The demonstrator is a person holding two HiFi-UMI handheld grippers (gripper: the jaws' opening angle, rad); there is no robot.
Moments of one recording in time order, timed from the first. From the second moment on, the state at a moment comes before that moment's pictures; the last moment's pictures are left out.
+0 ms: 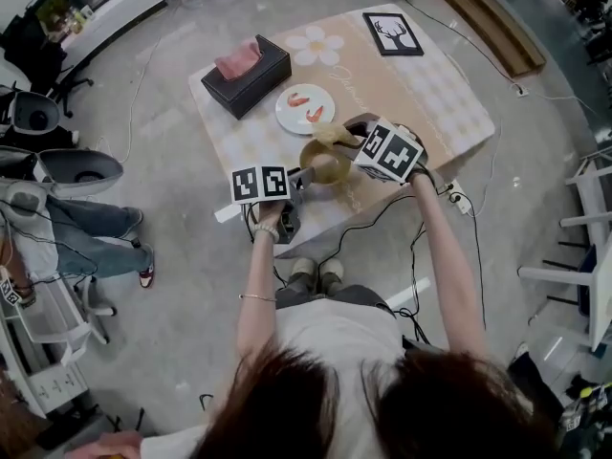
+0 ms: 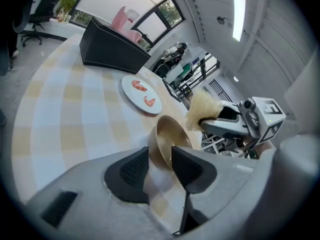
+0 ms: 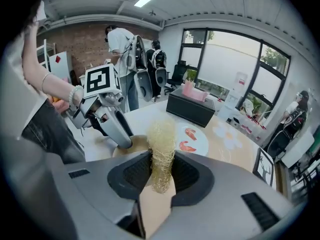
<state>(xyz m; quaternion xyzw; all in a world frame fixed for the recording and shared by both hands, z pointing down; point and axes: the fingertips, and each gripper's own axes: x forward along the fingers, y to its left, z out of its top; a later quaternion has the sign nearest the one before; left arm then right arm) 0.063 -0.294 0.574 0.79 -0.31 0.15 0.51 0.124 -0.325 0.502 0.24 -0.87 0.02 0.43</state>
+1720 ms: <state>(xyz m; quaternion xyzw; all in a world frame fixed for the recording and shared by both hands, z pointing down) 0.062 -0.300 0.580 0.76 -0.35 0.14 0.53 0.100 -0.329 0.552 -0.11 -0.58 -0.34 0.73</state>
